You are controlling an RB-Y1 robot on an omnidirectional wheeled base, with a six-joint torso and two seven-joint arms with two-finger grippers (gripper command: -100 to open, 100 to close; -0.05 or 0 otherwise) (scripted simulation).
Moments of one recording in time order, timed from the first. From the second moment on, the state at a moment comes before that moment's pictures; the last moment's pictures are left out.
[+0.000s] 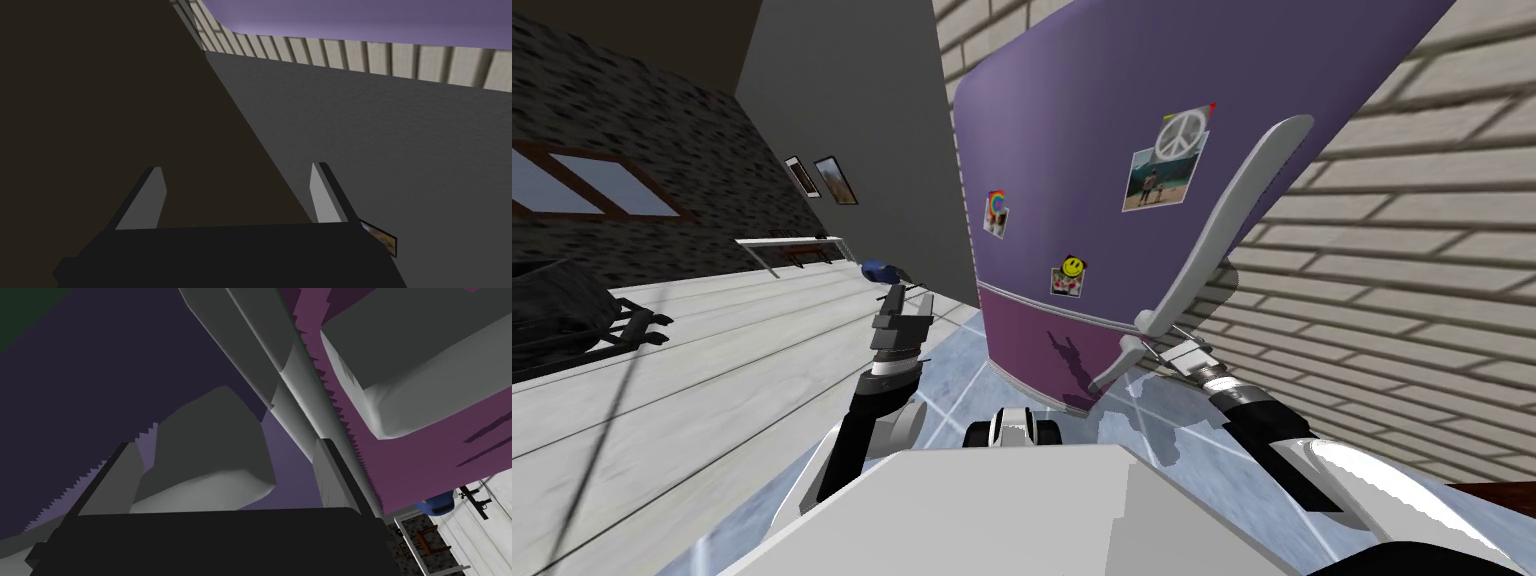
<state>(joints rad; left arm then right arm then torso) 0.47 0.03 -0.01 -2.35 -0.12 -0.48 0.15 0.63 -0.57 -0.63 -2.02 1.14 -0.40 0.59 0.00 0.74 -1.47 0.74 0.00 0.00</state>
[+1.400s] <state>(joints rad) 0.47 0.03 -0.01 -2.35 -0.12 -0.48 0.15 0.74 -0.54 -0.70 -2.03 1.17 -0.26 0.54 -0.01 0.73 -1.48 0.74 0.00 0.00</state>
